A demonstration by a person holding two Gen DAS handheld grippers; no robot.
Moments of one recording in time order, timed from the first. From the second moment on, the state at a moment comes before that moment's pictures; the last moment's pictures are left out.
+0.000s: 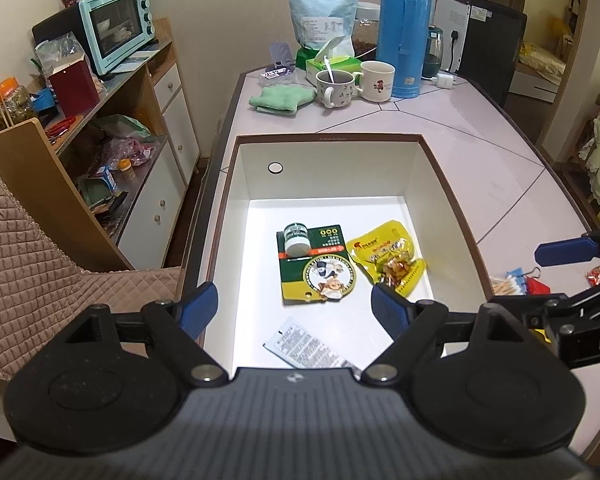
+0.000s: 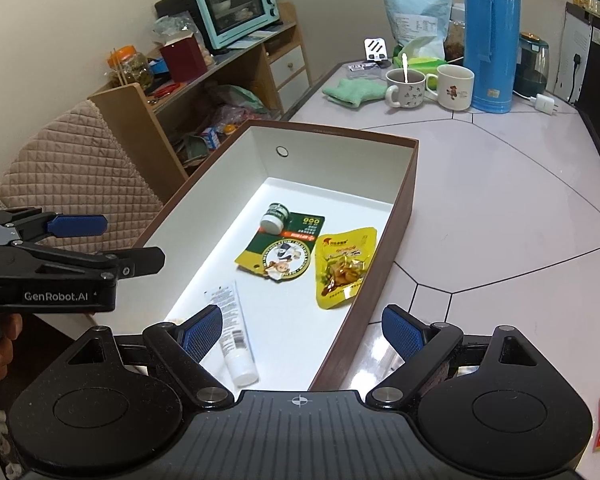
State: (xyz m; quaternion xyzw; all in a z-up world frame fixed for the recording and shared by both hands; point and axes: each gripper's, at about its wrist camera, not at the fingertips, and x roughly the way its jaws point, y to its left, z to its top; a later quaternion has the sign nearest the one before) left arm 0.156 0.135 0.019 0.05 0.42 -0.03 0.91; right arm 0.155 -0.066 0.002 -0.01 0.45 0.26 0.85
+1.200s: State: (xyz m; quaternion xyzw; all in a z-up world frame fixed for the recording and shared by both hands) left arm 0.073 0.062 0.024 0.05 0.43 0.02 0.90; right arm 0.101 -0.141 0.020 -0.03 0.39 0.34 0.86
